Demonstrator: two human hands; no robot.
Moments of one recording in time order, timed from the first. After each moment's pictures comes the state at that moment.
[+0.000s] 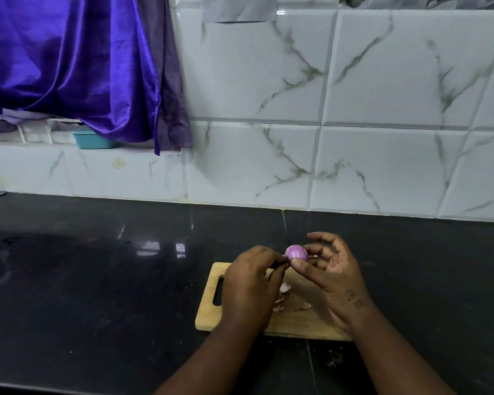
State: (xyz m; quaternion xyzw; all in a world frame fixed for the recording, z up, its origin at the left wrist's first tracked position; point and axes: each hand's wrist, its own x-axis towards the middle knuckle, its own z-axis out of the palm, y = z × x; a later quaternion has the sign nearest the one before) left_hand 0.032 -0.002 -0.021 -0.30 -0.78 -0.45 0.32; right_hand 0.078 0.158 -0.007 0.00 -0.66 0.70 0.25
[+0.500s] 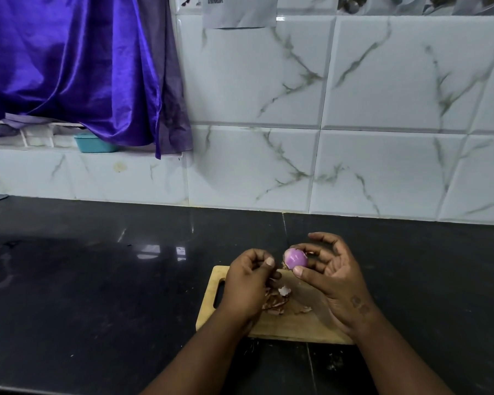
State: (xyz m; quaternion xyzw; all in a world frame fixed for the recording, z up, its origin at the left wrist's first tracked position) left_hand 0.021 0.000 -0.020 -0.14 -0.65 -0.75 -0.05; right_hand 0.076 0.163 -0.010 0.05 -0.63 0.74 0.23
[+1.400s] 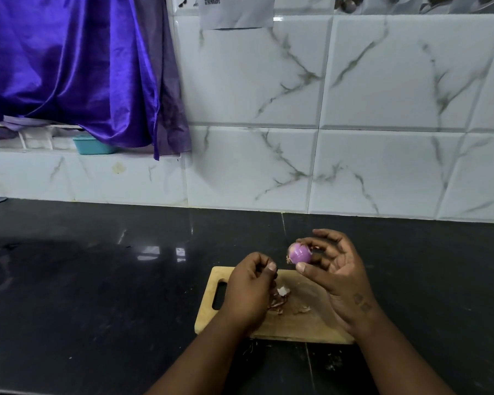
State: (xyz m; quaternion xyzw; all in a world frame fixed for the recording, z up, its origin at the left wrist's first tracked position) left_hand 0.022 -0.002 -0.025 -0.18 -0.72 -0.67 -0.01; right_hand 0.075 0.171 -0.011 0.04 -0.65 0.71 0.26
